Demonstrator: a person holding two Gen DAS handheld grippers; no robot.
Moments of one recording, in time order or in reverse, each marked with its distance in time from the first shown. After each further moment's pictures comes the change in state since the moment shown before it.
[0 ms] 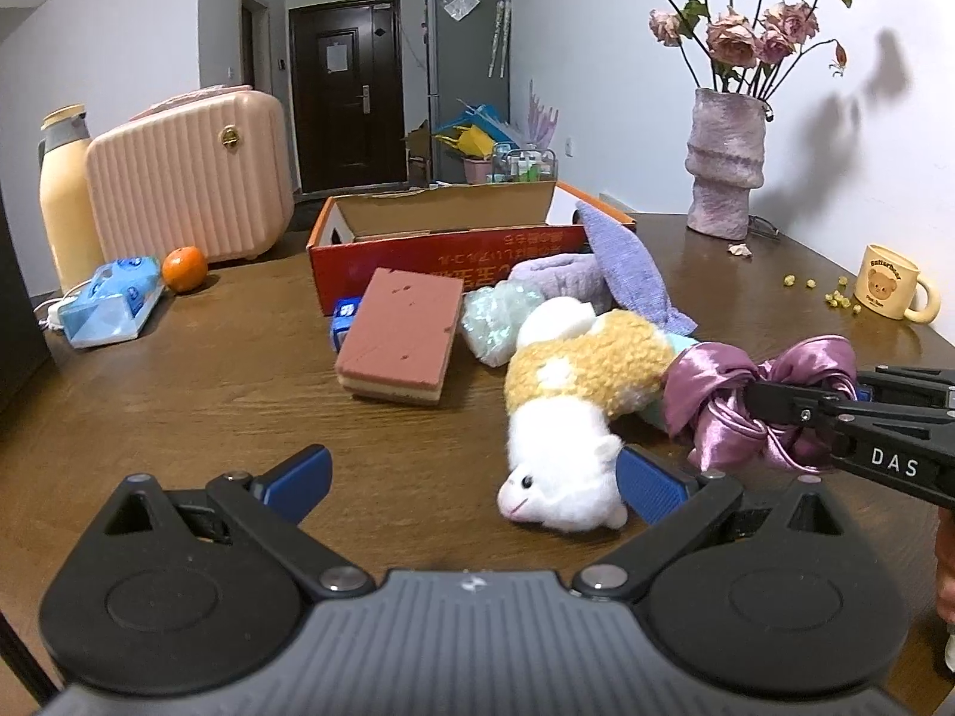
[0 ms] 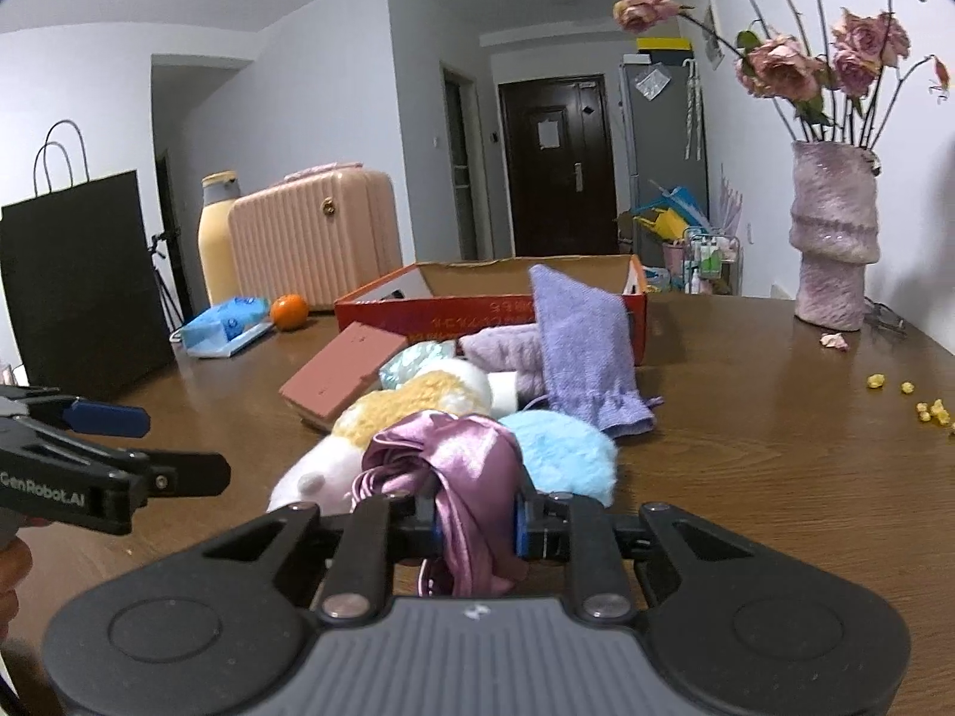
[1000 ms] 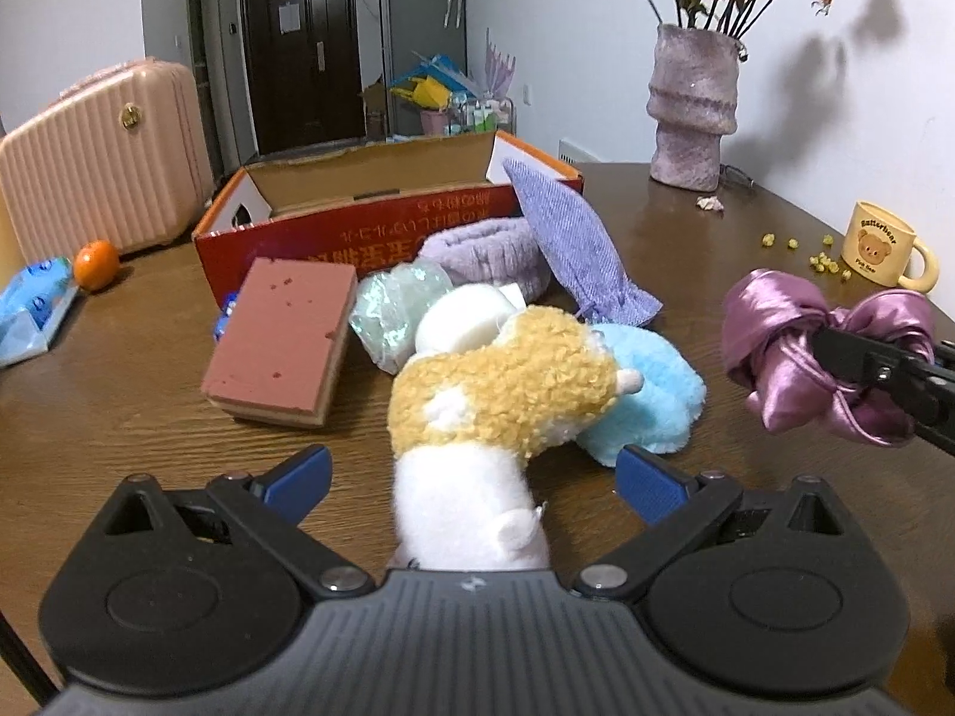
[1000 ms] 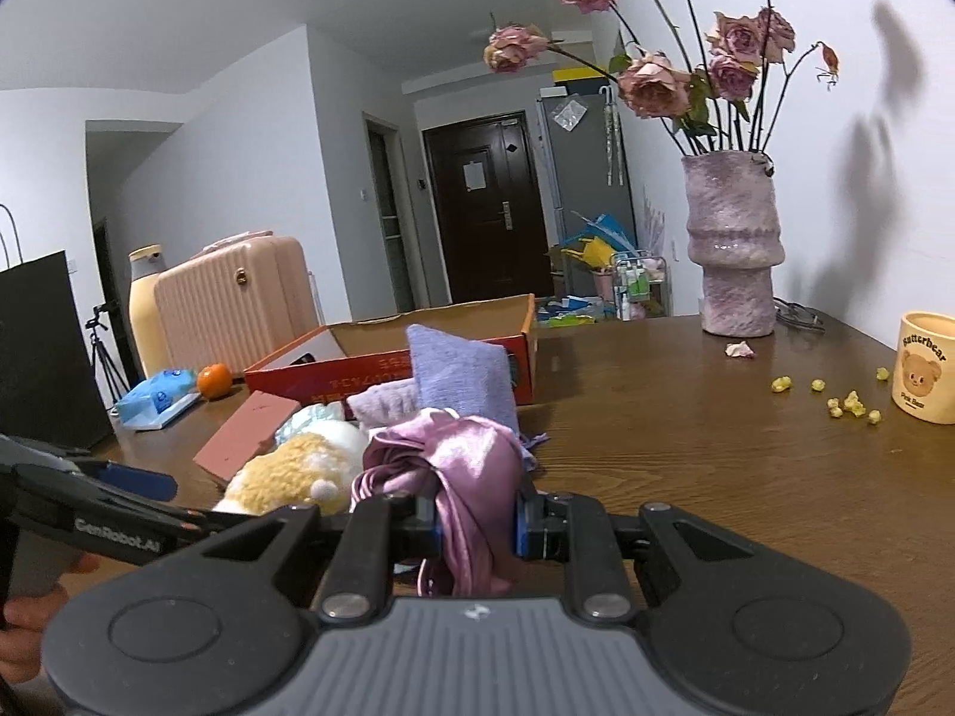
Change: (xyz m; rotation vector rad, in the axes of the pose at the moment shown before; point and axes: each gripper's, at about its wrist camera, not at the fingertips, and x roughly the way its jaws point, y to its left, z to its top) left arm 0.071 -0.045 0.025 0.039 0.120 -0.063; right arm -0.018 -0.055 0.002 0.107 -0.100 -0.111
